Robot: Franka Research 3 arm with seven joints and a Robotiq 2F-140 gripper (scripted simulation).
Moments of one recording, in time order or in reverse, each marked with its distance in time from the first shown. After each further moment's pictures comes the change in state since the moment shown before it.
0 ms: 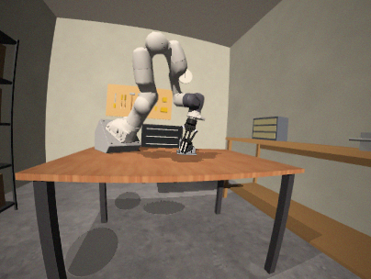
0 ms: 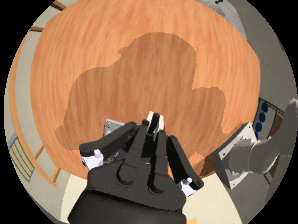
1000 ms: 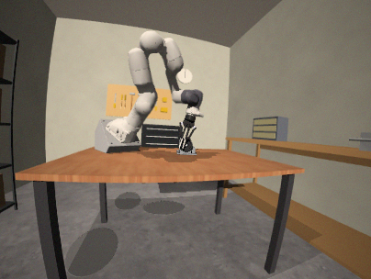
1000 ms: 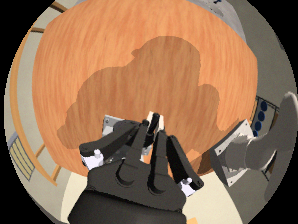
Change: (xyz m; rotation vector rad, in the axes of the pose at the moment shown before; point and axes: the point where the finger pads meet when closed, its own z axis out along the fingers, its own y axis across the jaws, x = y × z) arm 0.000 0.016 -0.020 -0.001 0.002 0.005
